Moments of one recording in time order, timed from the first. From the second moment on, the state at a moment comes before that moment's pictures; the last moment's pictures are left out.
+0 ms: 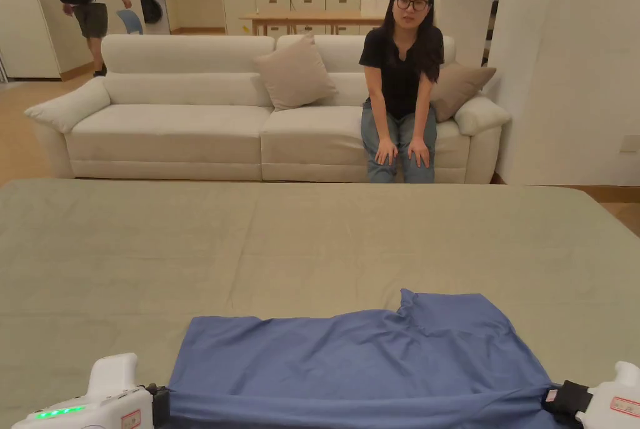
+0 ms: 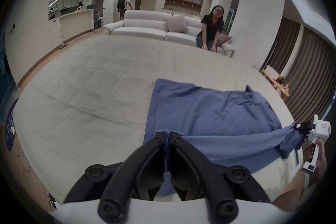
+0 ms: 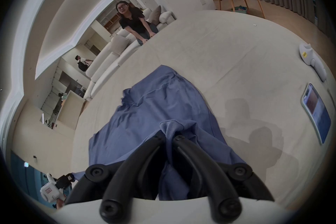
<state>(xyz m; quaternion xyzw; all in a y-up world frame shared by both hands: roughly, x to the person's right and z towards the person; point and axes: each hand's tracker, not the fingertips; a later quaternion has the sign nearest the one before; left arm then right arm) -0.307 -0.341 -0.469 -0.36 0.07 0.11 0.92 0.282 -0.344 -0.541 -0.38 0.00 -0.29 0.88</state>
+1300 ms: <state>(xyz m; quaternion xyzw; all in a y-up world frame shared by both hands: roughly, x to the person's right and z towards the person) -0.264 -0.282 -0.242 -0.18 0.05 -0.01 0.98 0.253 -0.237 -0.254 -0.09 0.01 -0.03 1.00</state>
